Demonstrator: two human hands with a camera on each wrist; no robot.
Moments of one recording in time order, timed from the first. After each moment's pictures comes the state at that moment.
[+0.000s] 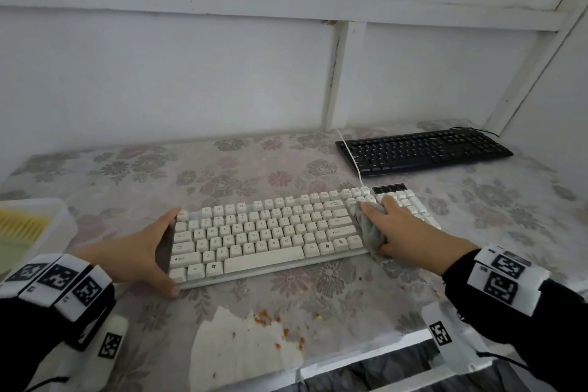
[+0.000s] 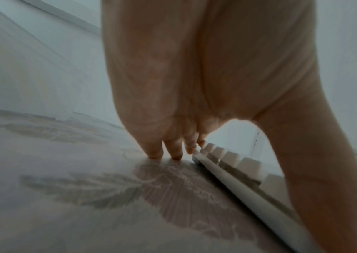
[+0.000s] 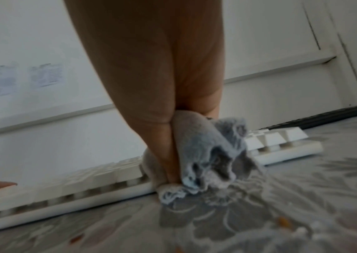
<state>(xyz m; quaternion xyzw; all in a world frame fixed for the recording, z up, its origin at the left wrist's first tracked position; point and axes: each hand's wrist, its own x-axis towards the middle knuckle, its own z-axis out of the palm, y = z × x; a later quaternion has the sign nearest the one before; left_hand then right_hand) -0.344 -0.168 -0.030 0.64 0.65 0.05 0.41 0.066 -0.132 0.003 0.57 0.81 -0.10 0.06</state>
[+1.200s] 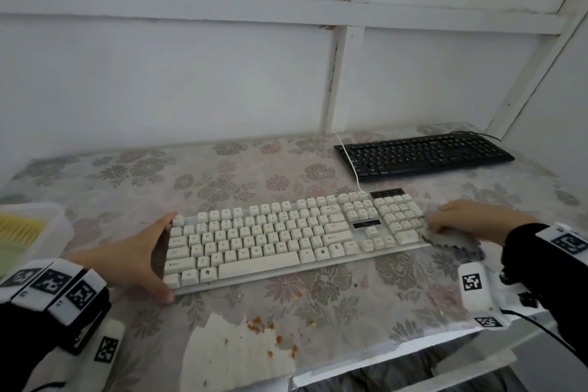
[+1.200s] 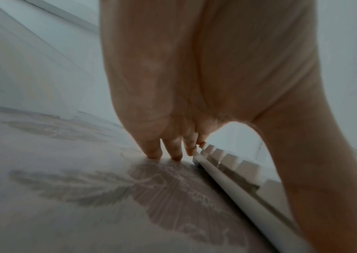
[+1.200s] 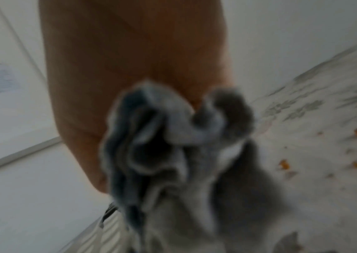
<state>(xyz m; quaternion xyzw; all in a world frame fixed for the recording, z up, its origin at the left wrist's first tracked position) -0.344 -0.168 -0.034 0.63 0.65 0.06 0.41 0.165 -0.087 0.018 0.74 0.59 -0.32 -0.04</state>
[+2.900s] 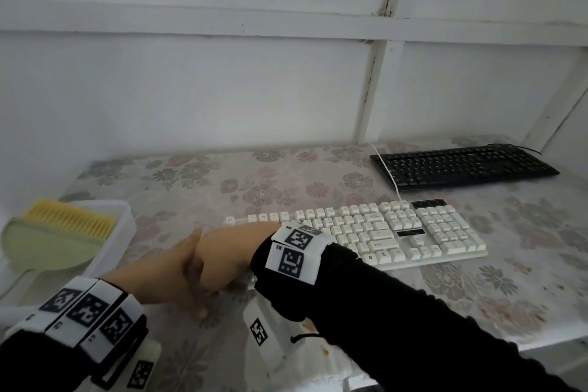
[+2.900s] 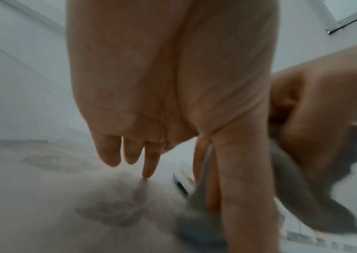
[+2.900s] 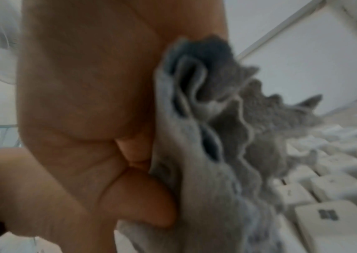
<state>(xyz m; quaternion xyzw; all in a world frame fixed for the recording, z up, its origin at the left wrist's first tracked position) -0.364 -0.206 -0.021 0.64 0.69 -0.07 0.32 -0.218 -0.167 0.029 0.28 0.91 -0.28 0.15</state>
